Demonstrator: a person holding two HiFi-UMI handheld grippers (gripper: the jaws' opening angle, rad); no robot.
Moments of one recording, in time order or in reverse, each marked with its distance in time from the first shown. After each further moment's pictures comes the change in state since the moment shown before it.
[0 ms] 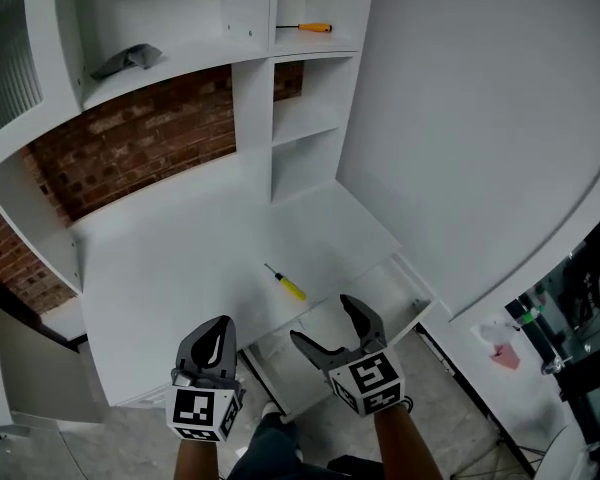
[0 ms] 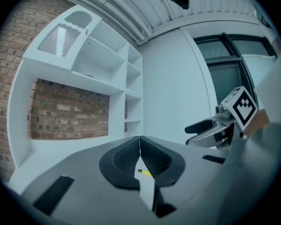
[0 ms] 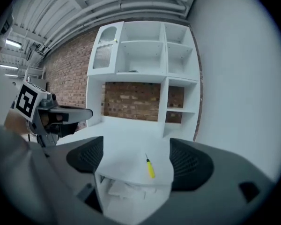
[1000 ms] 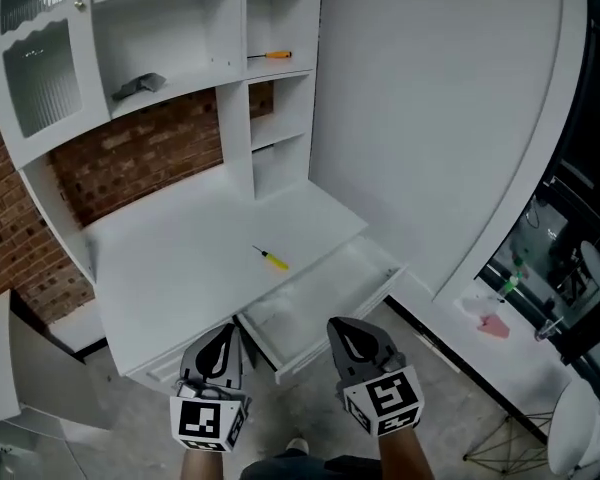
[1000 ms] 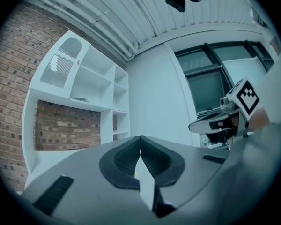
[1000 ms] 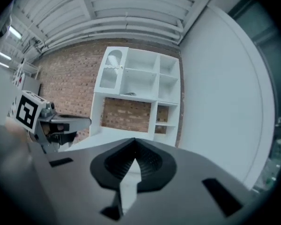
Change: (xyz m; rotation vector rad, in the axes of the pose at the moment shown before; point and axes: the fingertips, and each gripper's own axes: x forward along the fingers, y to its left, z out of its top) left arm -0.164 -0.098 0.042 0.072 -0.116 -0.076; right arm -0.210 0.083 0.020 -0.012 -0.149 -0.189
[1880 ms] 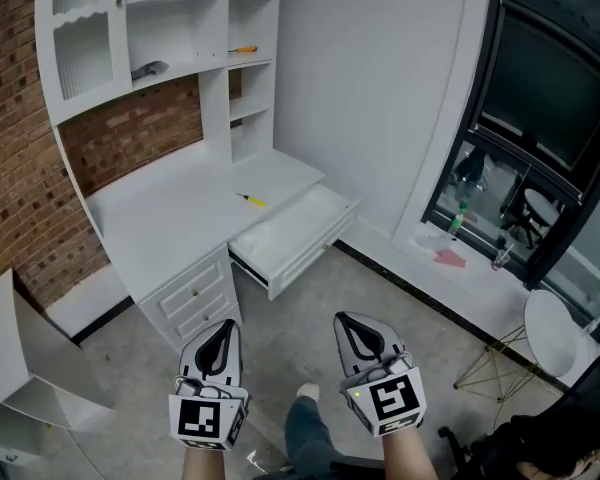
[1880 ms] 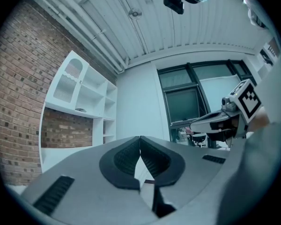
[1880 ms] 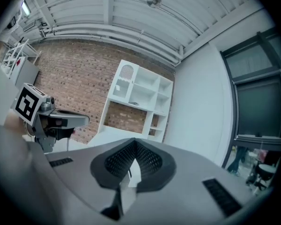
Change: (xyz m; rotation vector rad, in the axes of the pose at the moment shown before) left arm -0.315 -0.065 0.028 -0.020 -0.074 -0.178; right arm -0.276 0.217 0.010 -0.102 -0.012 -0.218
